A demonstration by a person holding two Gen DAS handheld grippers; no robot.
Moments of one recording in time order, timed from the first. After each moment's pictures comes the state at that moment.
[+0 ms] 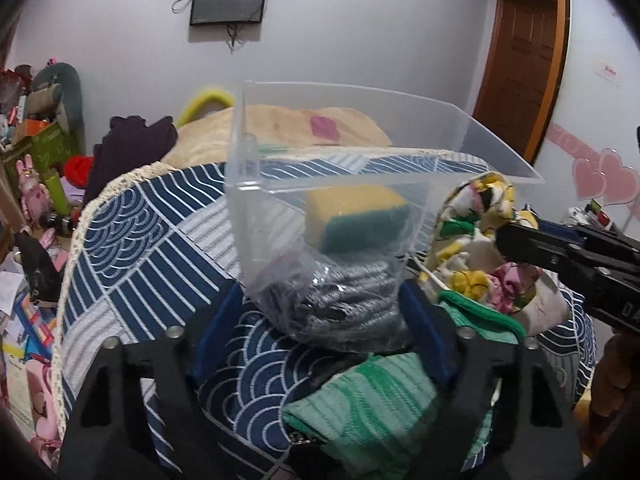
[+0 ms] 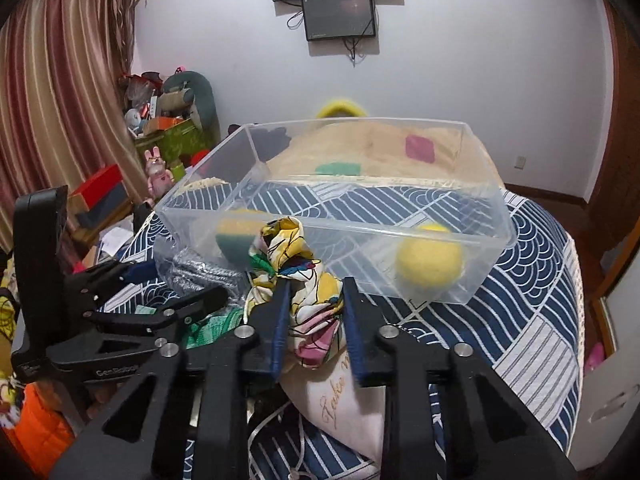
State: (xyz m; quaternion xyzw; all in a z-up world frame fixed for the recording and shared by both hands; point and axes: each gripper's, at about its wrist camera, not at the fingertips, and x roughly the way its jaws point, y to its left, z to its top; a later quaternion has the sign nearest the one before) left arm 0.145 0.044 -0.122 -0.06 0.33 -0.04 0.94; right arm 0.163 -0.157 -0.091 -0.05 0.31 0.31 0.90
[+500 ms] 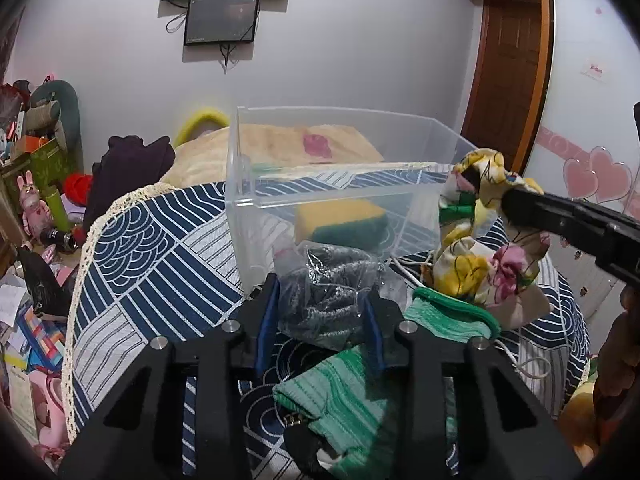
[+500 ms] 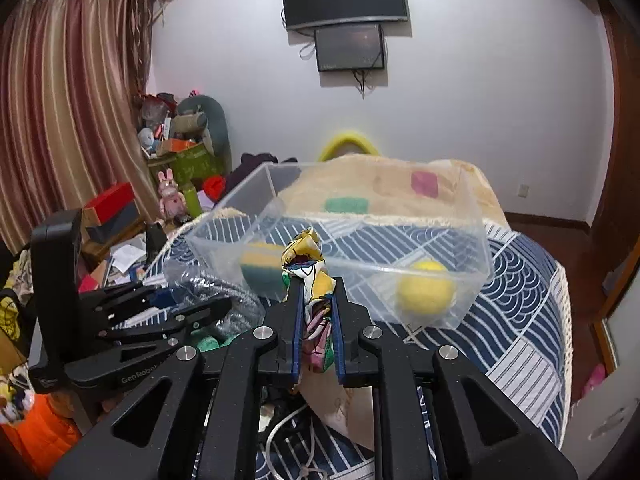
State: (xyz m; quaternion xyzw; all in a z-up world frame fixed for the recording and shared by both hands) left arm 0.119 0.037 -0.106 -0.05 0.29 -0.05 0.95; right arm 0.136 -0.171 -0.063 -0.05 0.25 0.32 0.91
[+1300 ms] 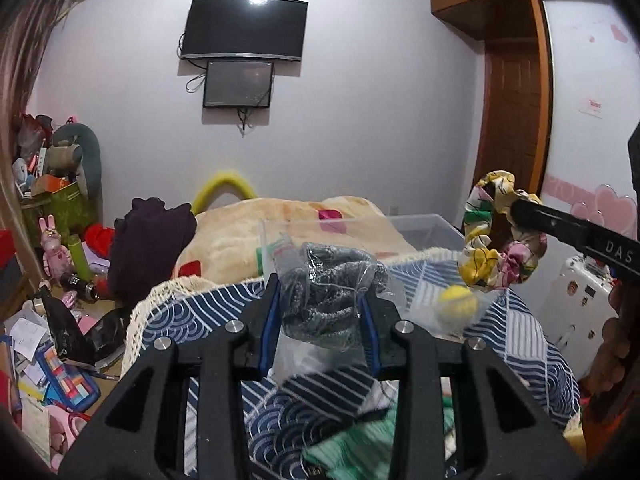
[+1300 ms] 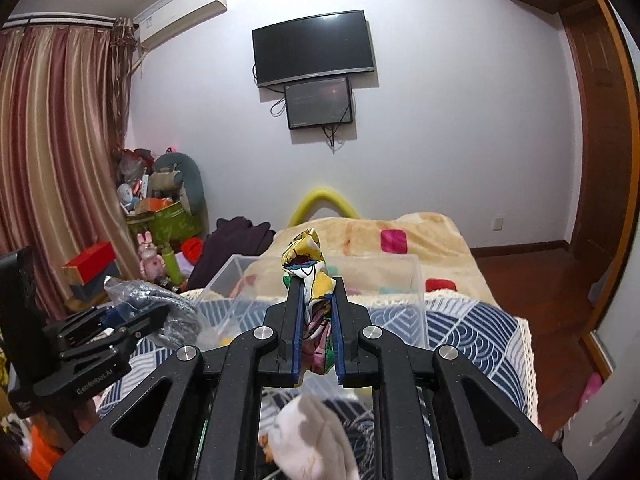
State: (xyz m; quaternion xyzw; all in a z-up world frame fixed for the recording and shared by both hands) left arm 0.112 0.050 -0.036 -0.04 0.19 -0.01 0.98; right arm 0.152 -0.185 -0.015 0.00 0.17 0.28 0.95
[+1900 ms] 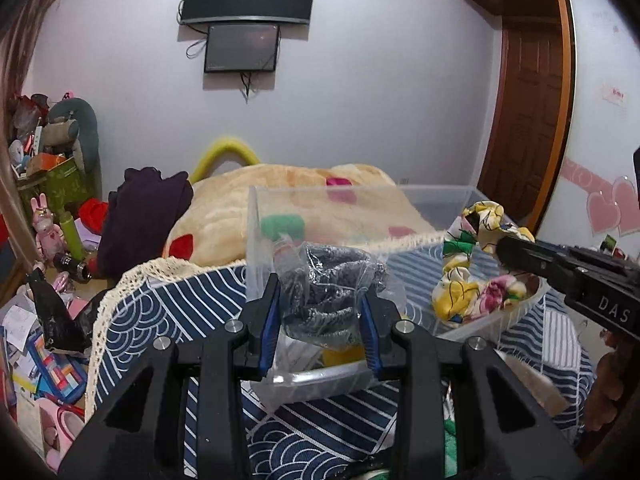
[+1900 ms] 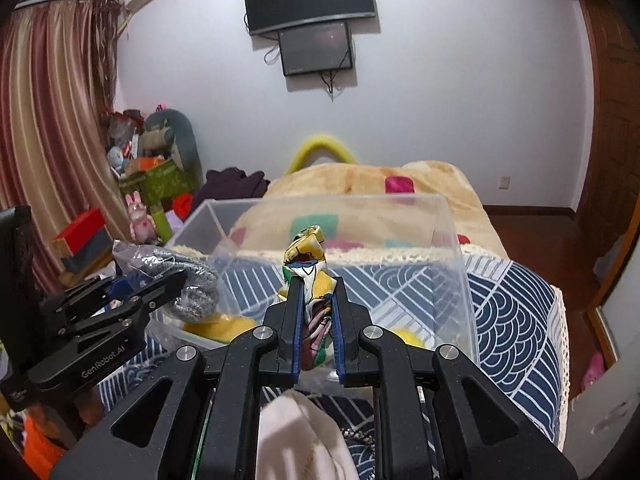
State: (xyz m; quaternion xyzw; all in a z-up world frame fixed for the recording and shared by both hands) left arm 0.168 0.043 -0.071 -0.05 0.25 0.00 0.97; right arm 0.194 -0.164 -0.057 -0.02 0.26 0.28 0.92
